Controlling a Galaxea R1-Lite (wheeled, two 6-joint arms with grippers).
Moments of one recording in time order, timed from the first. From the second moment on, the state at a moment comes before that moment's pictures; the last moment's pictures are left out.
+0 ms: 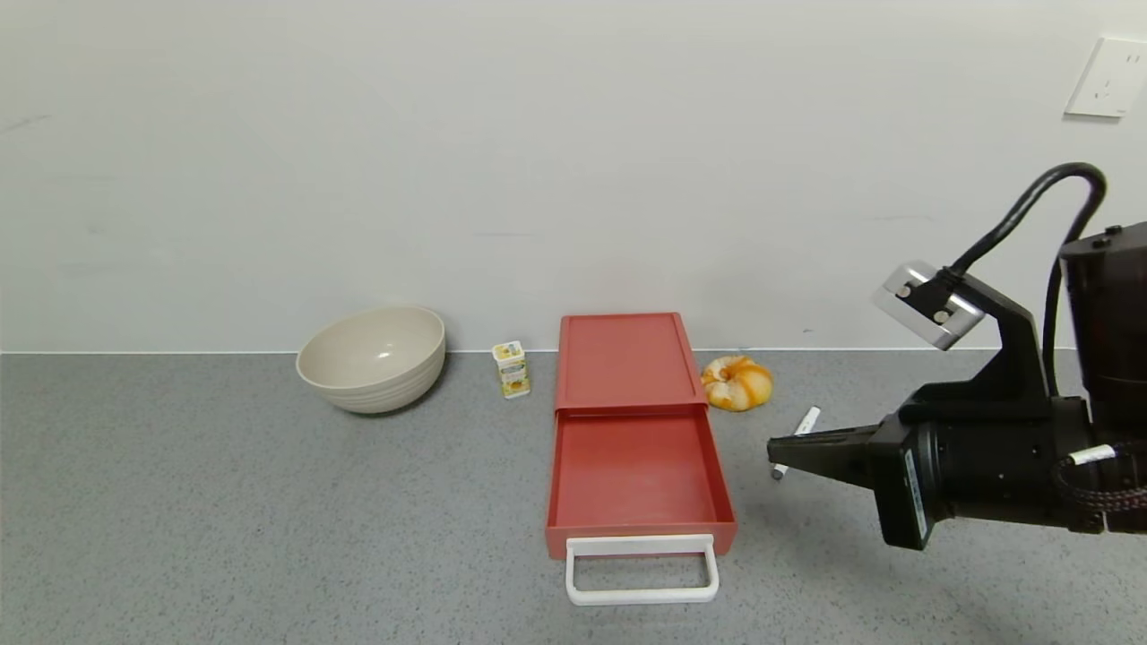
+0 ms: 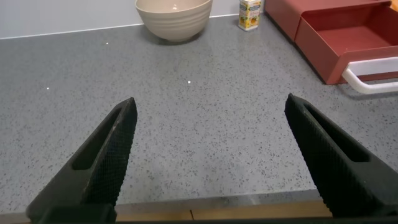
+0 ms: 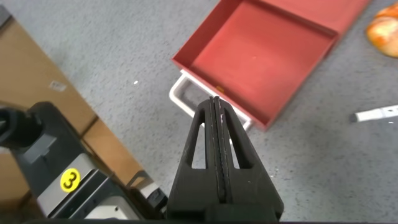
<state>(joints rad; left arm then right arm) 0.00 0.00 0.00 0.00 -0.01 0.05 0.59 1.45 -0.94 -0.02 0.24 0.14</state>
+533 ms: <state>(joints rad) 0.00 0.00 0.00 0.00 -0.01 0.05 0.50 1.41 -0.89 -0.07 0.21 0.14</state>
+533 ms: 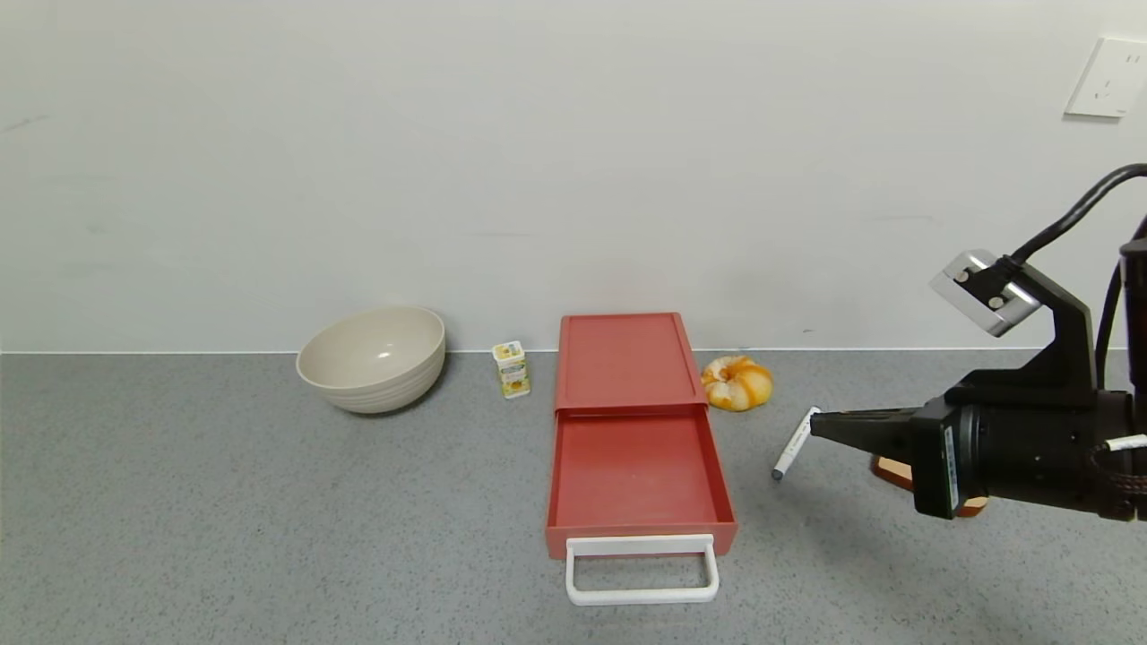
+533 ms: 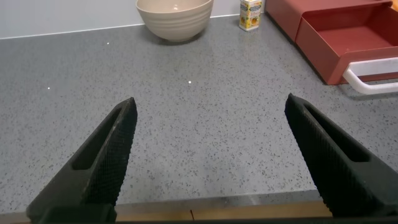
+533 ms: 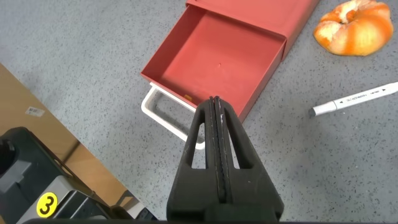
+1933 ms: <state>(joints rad) 0.00 0.00 0.00 0.00 -0.01 0.04 0.70 1.82 -1.17 0.28 0.04 0.33</state>
